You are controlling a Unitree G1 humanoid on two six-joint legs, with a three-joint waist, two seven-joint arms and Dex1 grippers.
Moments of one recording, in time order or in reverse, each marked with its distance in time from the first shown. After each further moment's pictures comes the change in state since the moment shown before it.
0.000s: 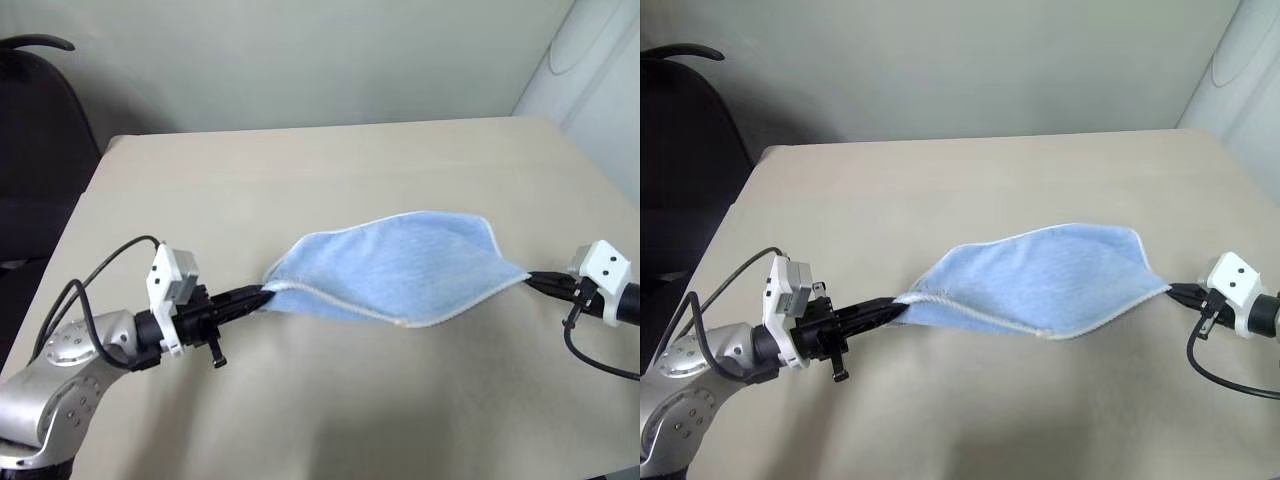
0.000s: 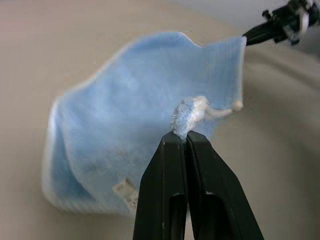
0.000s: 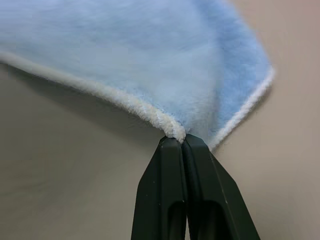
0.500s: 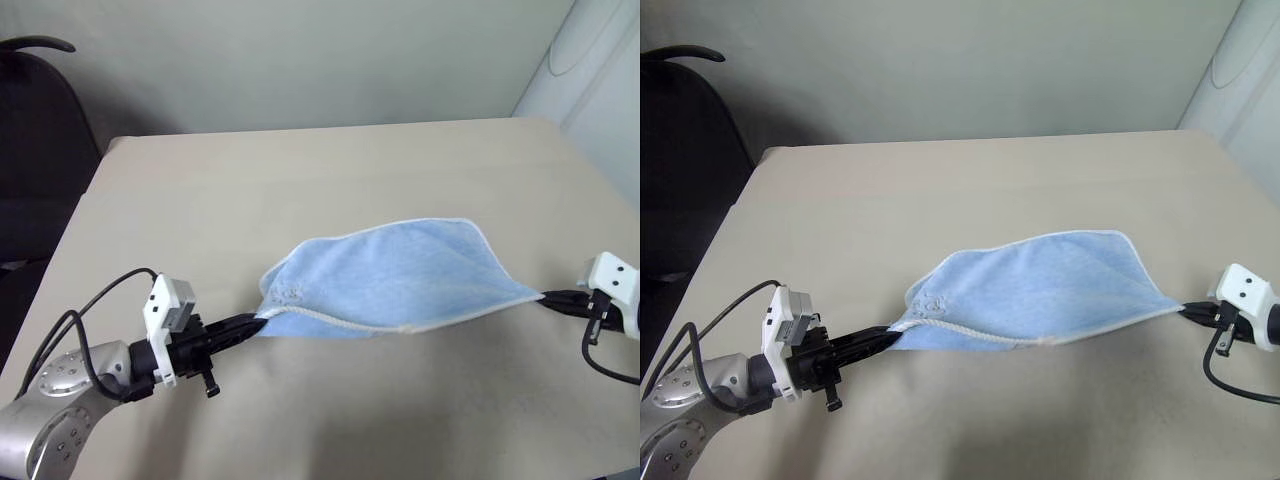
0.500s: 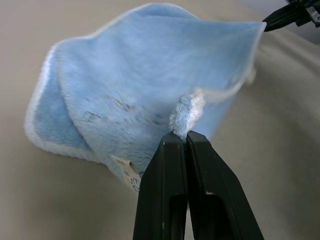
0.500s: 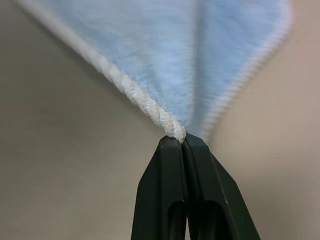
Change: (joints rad) left arm 0.130 -0.009 0.041 -0.002 -0.016 0.009 0.020; right arm -0.032 -0.071 -0.022 0.115 -0.120 -0.061 0.035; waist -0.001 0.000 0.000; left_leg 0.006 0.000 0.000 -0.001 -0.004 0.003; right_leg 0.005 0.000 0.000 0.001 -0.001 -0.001
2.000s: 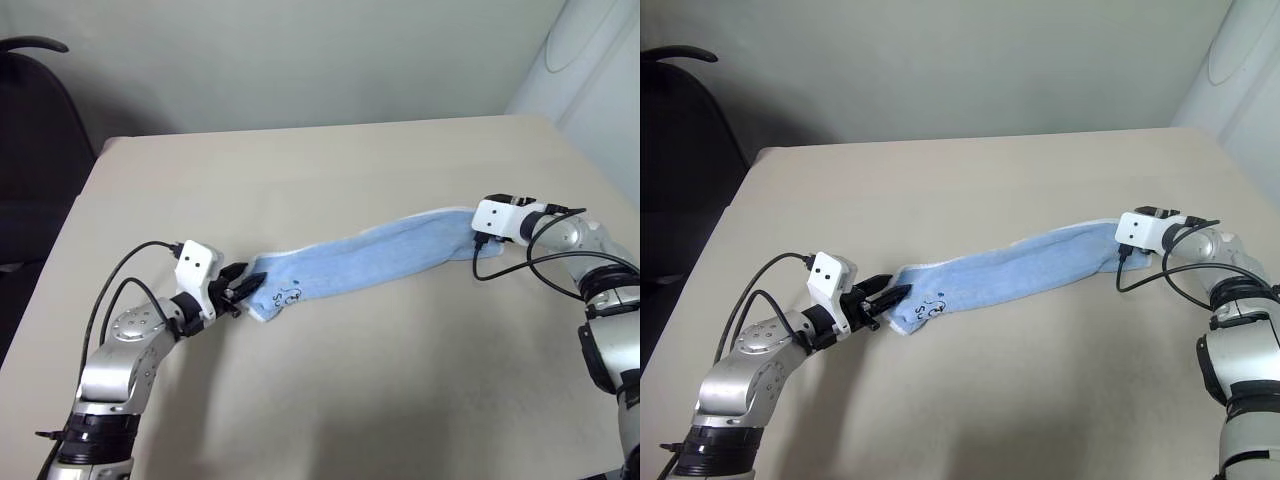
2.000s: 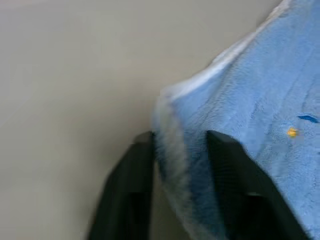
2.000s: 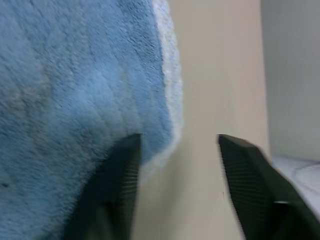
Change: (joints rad) left arm -0.373 -0.178 -0.237 0.399 0.401 -0.146 0.244; right arm -0.972 0.361 0.602 1.041 -0.789 -0.592 -0.751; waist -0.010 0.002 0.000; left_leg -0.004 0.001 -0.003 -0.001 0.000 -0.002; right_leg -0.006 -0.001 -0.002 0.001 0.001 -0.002
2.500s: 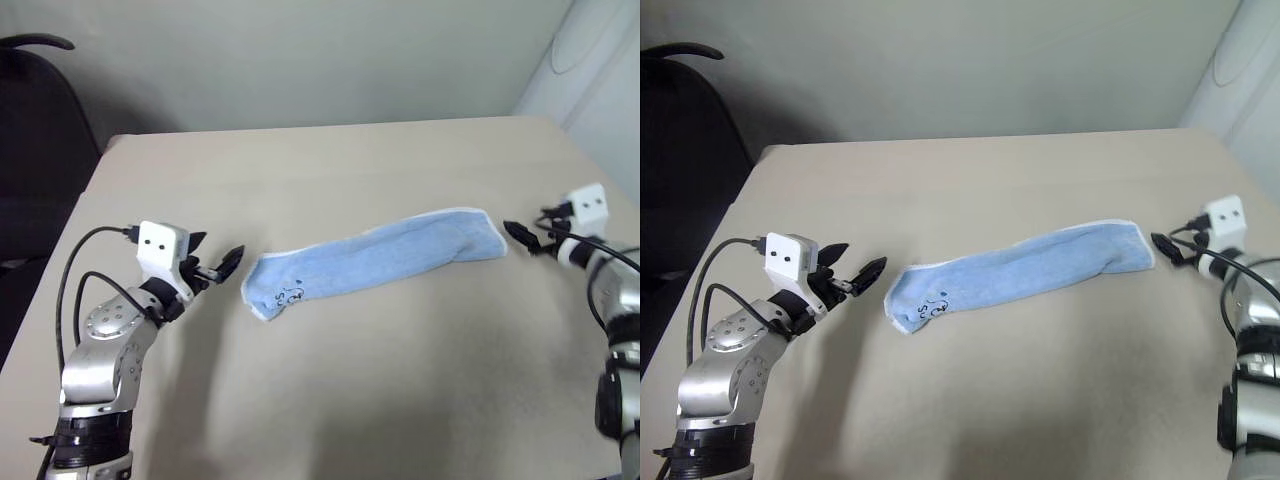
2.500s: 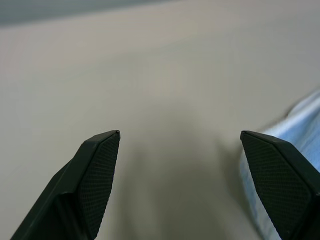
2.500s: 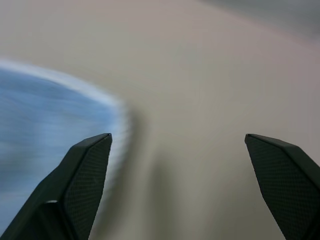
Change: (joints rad) left arm -0.011 -0.044 0.130 -0.111 0.002 -0.049 0.064; right arm 0.472 0.028 -0.647 -0.646 0.926 0.989 0.379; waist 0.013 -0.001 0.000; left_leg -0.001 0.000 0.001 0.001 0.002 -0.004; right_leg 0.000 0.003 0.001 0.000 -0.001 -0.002
